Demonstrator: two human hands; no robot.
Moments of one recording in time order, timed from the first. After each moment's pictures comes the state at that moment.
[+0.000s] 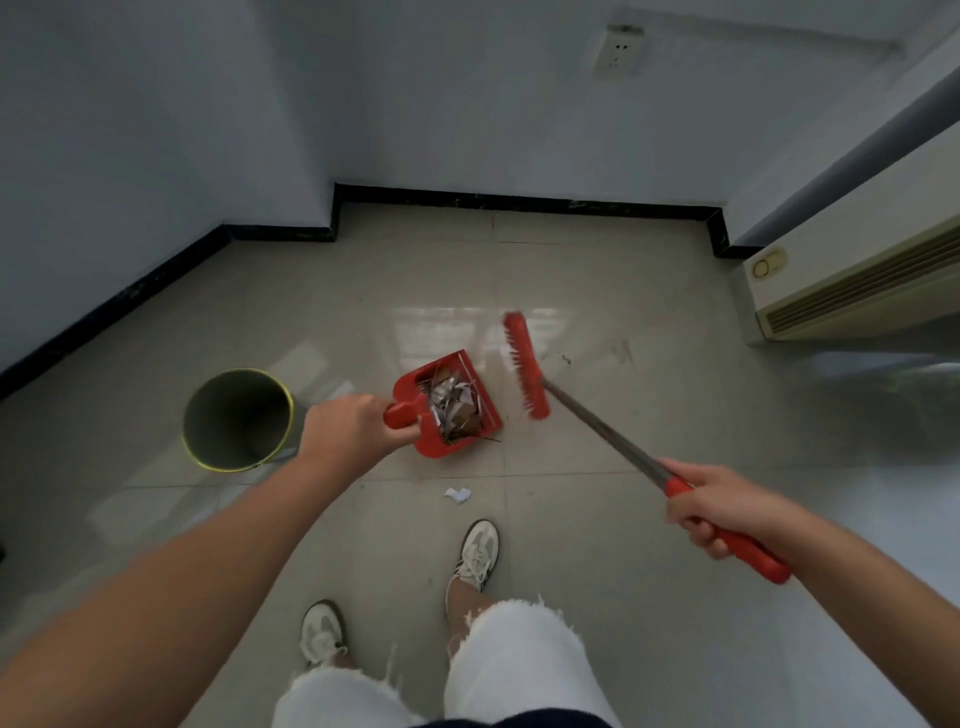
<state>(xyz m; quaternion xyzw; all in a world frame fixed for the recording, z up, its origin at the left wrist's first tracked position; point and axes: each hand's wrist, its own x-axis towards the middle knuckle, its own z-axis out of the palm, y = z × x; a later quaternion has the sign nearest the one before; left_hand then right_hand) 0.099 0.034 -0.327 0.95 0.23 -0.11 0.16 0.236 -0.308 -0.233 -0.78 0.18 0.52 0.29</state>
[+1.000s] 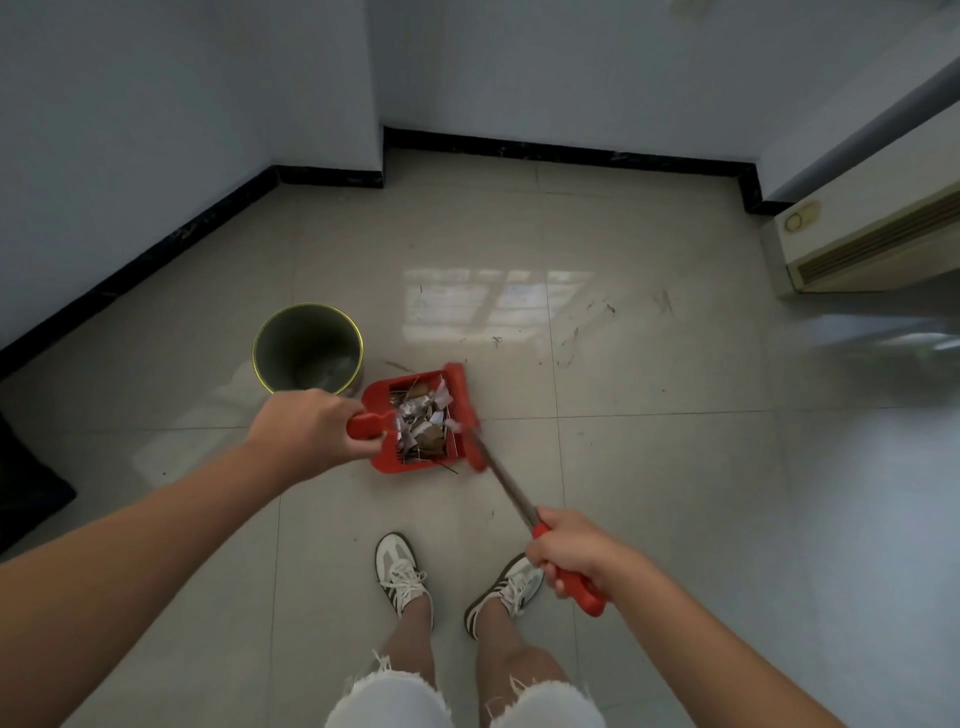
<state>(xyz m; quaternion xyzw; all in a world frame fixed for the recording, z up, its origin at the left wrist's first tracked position) -0.132 0.192 -0.349 0.98 0.09 -0.12 0.13 -0.069 -0.112 -0.325 -0.72 0.21 0.62 0.26</state>
